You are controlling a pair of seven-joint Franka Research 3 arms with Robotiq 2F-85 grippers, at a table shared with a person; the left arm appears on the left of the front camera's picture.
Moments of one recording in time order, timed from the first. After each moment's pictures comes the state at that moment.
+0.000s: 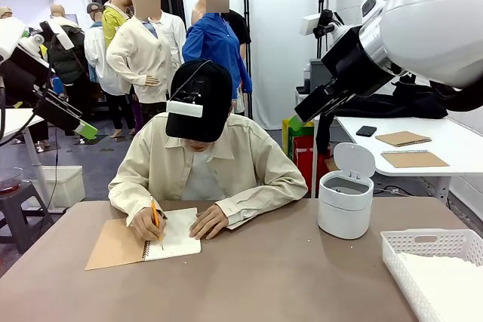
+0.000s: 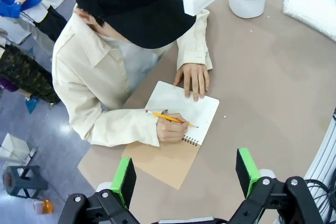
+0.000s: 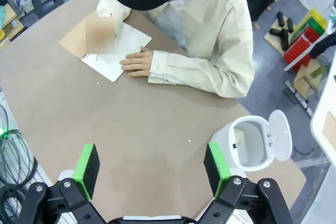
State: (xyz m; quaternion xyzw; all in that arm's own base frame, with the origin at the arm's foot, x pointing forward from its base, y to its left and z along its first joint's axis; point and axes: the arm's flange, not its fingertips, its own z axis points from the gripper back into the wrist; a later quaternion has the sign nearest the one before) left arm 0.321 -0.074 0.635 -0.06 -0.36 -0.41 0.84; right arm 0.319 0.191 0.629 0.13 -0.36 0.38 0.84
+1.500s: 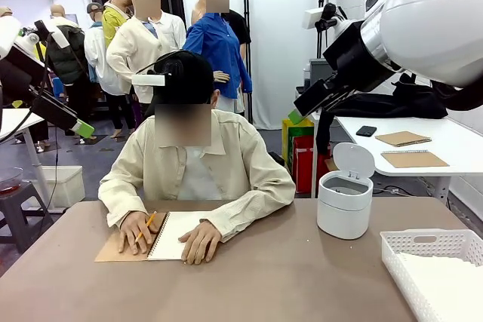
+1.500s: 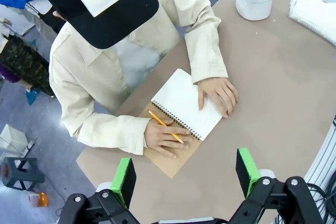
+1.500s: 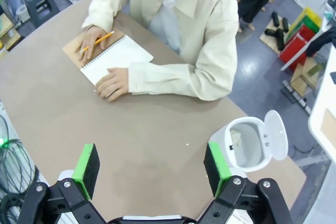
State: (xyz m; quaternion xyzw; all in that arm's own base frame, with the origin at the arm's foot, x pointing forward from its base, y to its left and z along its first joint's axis) left arm 0.321 -0.070 0.636 -0.07 -0.36 -0.39 0.85; right arm 0.319 0.190 0.634 0.14 -0.37 0.36 0.85
